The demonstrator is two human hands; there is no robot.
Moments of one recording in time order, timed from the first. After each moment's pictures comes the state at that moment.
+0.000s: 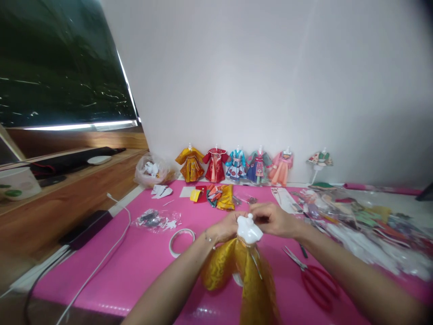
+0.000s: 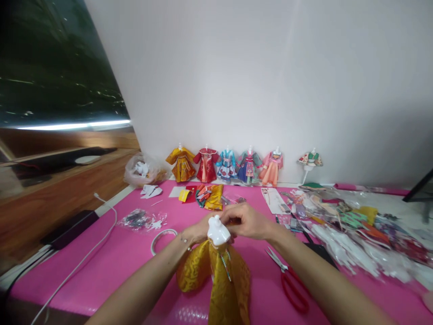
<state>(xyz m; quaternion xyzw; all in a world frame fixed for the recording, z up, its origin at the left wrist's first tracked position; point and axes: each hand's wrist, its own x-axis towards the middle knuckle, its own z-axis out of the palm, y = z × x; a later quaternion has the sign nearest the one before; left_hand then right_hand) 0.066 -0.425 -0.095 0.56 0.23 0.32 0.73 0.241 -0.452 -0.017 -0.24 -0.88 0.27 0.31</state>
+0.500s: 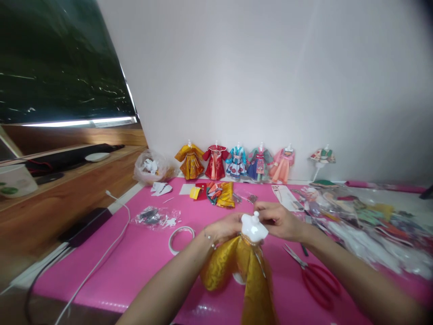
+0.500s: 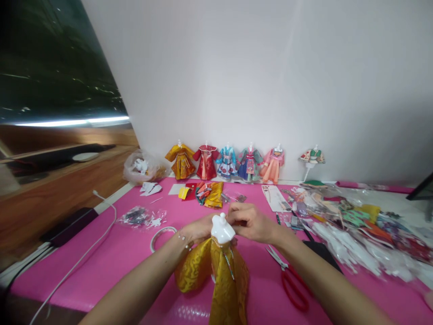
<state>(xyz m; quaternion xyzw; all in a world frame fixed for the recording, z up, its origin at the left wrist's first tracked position) 0.065 -0.430 -0.087 0.51 0.22 0.26 0.79 0.251 -0.457 -0.025 -0.21 -0.89 0.19 0.35</state>
